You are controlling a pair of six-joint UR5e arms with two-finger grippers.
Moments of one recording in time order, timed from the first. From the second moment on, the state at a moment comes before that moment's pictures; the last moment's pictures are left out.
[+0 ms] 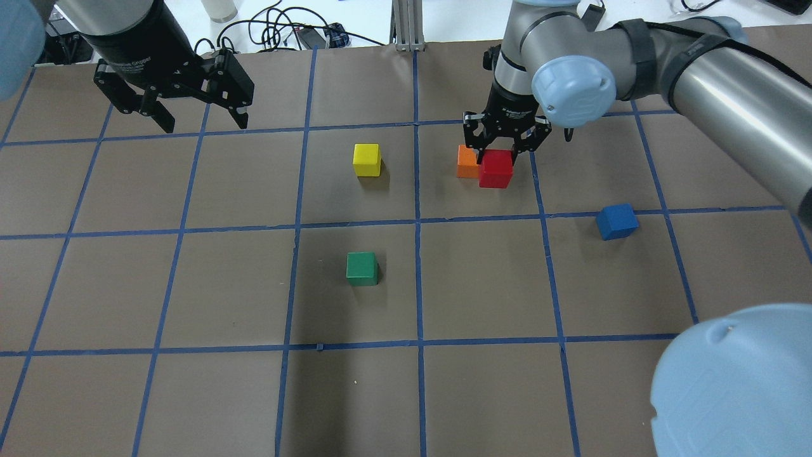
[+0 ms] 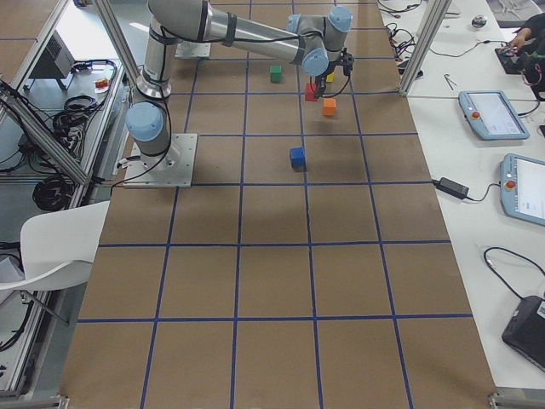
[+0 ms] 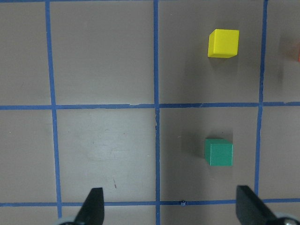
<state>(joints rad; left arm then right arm) -1.57 -1.60 -1.44 -1.62 1.57 0.00 1.65 -1.14 1.49 -1.84 -1.47 0.16</state>
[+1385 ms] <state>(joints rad) -1.57 -1.60 -1.45 -1.62 1.57 0.01 1.38 -1.16 1.51 -1.78 -1.58 -0.31</state>
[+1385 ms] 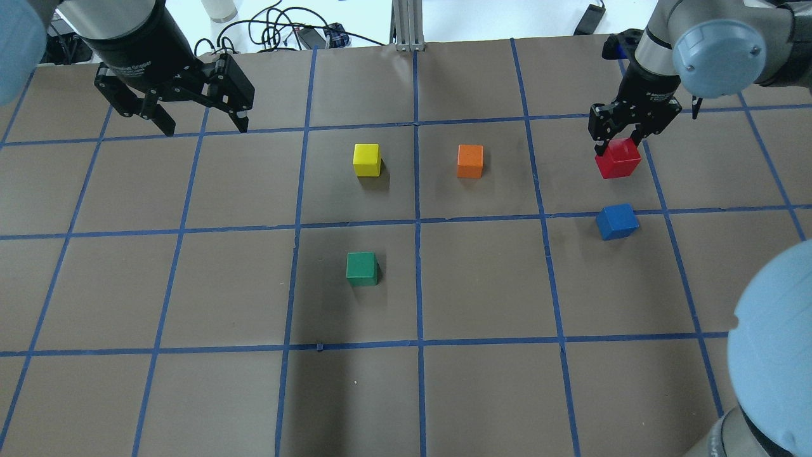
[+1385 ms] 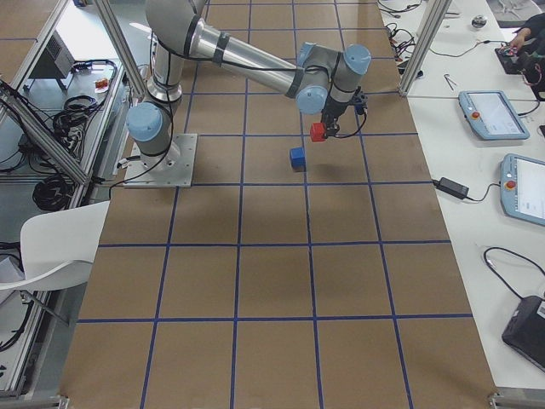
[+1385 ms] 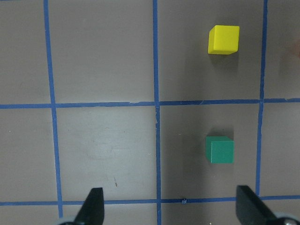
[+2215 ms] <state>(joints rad) -1.57 -1.60 -1.45 -1.63 1.57 0.01 1.33 -1.28 1.70 -1.84 -1.60 -0.34</state>
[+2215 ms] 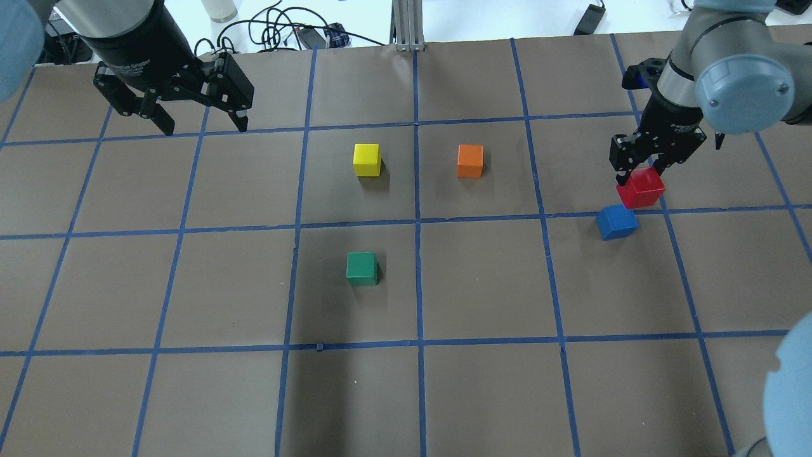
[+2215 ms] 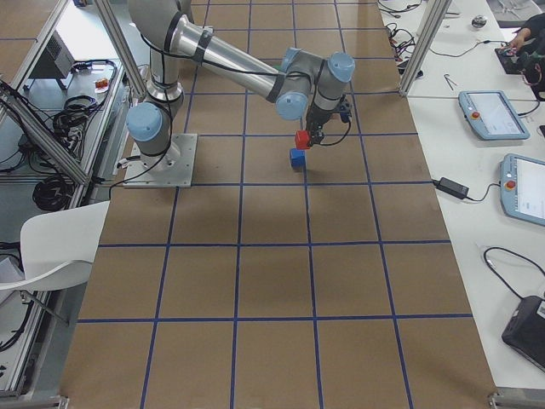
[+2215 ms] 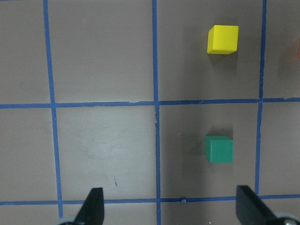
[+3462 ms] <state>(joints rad) -1.56 -1.60 -1.44 -1.63 1.56 0.01 1.33 -1.28 1.81 -2.03 -1.60 -0.38</state>
